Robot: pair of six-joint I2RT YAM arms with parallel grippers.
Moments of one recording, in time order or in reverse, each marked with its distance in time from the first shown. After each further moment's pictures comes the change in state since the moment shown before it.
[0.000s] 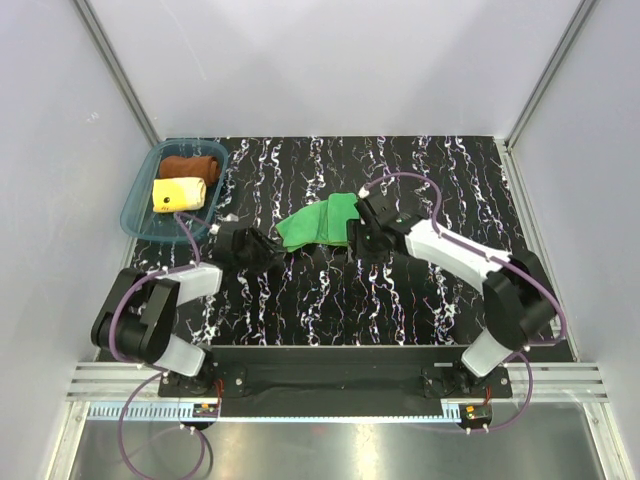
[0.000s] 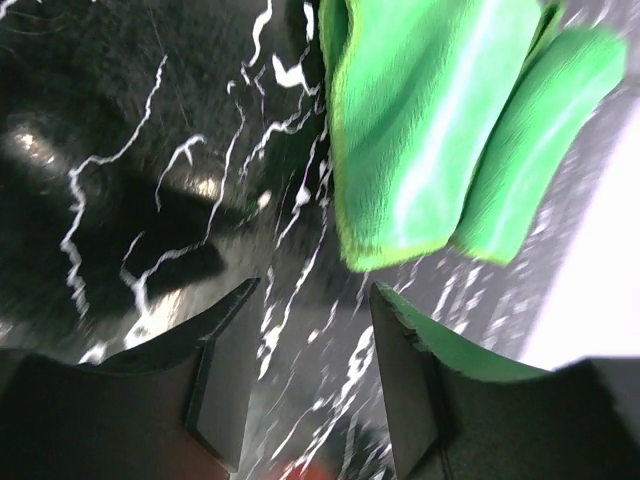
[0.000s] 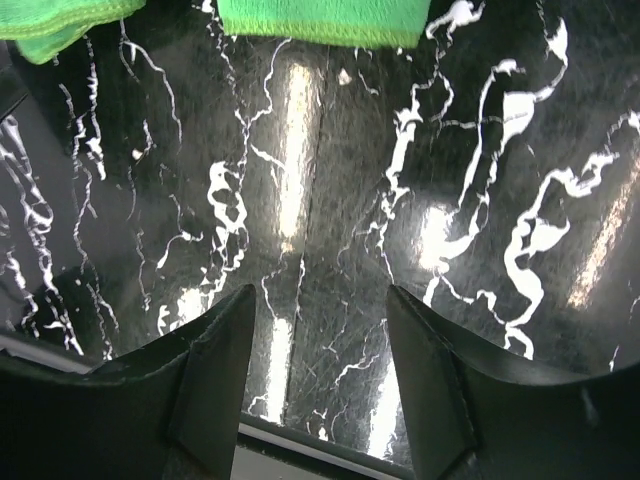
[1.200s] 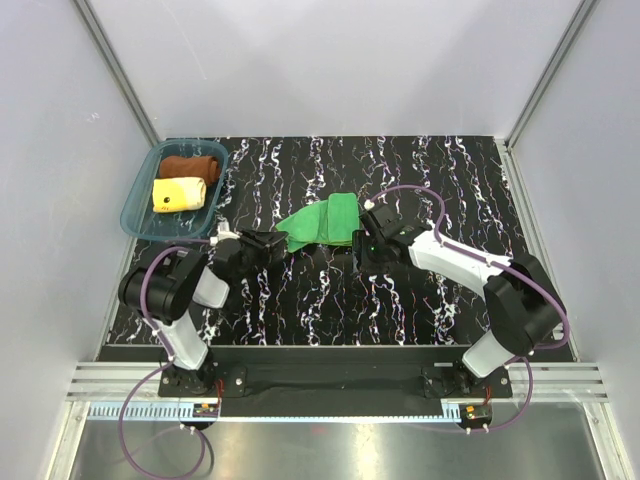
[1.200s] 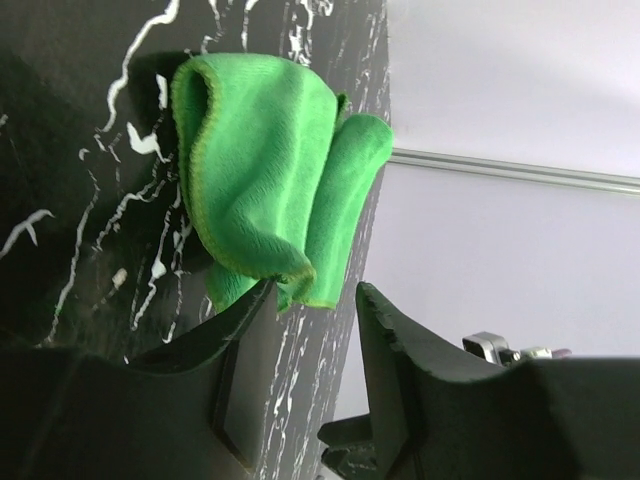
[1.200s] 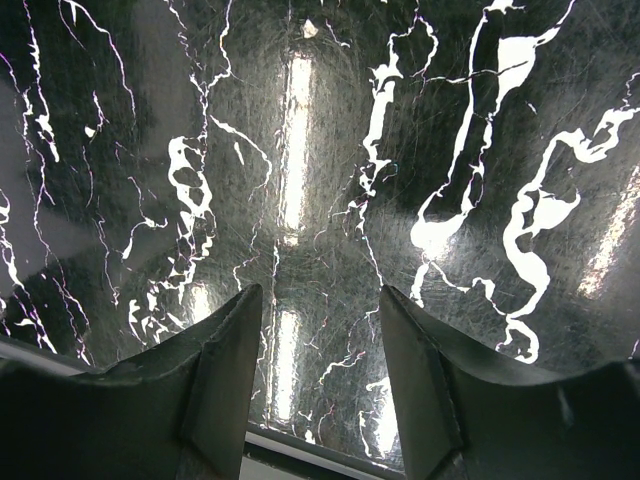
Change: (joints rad) left arm 0.003 0.275 -0.225 0.955 -0.006 -0.406; right arm 0.000 -0.067 -0.161 0.092 -0.011 0.035
